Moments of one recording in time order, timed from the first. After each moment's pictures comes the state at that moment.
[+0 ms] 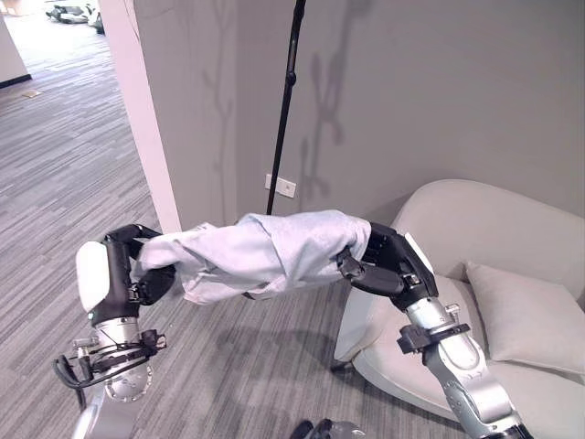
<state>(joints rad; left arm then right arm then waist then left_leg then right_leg) 0.17 0.43 0.09 -0.06 0.34 -0.23 0.52 0.06 -0.53 0.20 -0.17 0.44 -0.17 0.04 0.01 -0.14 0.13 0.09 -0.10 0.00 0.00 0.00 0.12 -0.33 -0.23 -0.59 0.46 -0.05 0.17</state>
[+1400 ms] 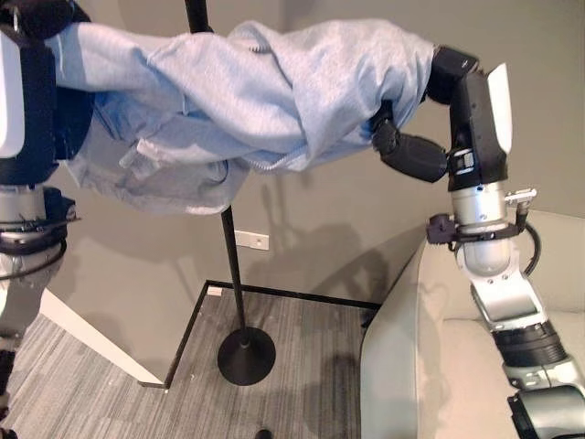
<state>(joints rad) -0.40 1.11 0.09 0.04 0.69 -0.19 0.80 -0.65 -0.66 0.19 0.09 -0.02 -0.34 -0.30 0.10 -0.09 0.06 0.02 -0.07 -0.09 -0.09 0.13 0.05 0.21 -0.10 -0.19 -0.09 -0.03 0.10</state>
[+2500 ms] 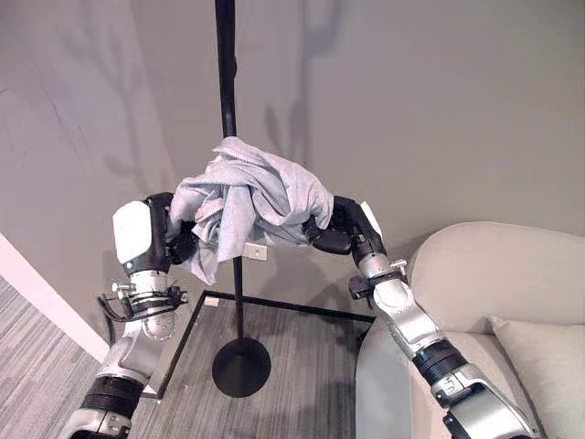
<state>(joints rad) -0.20 0.51 -0.13 0.33 0.41 -0.17 0.63 -0.48 -0.29 0.41 0.46 0.25 -0.24 -0.17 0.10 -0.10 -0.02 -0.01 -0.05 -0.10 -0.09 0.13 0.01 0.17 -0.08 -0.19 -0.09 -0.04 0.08</state>
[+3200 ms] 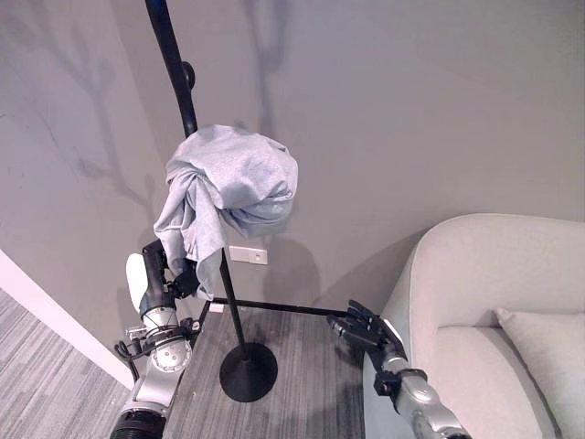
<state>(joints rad) -0.05 0.31 -0.02 0.40 -0.01 -0.28 0.55 -0.03 -0.31 0.37 0.59 0.62 -0.19 0.00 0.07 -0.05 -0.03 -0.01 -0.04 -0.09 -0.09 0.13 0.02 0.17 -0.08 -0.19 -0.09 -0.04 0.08</state>
